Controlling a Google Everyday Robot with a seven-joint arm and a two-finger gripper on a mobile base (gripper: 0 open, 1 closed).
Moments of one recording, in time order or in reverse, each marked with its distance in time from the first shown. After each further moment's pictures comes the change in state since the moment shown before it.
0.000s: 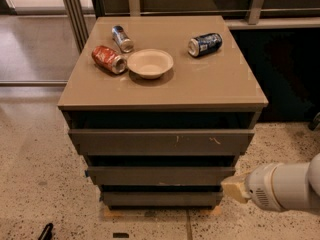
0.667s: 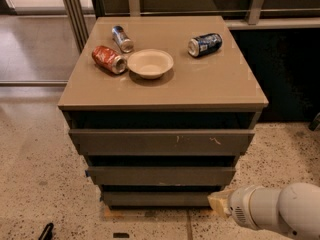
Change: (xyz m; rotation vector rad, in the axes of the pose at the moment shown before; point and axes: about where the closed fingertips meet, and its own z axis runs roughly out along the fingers) arm 0.039 0.014 0.067 0.006 -0.041 0.094
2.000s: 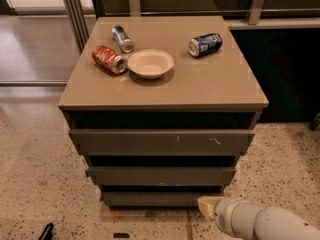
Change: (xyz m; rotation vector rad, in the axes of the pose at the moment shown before) arm 0.019 -0.002 0.066 0.030 -0.119 0.139
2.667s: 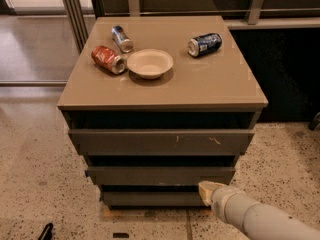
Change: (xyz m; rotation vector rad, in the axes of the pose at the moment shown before) arm -0.037 -0.030 0.024 0.111 -0.150 0.011
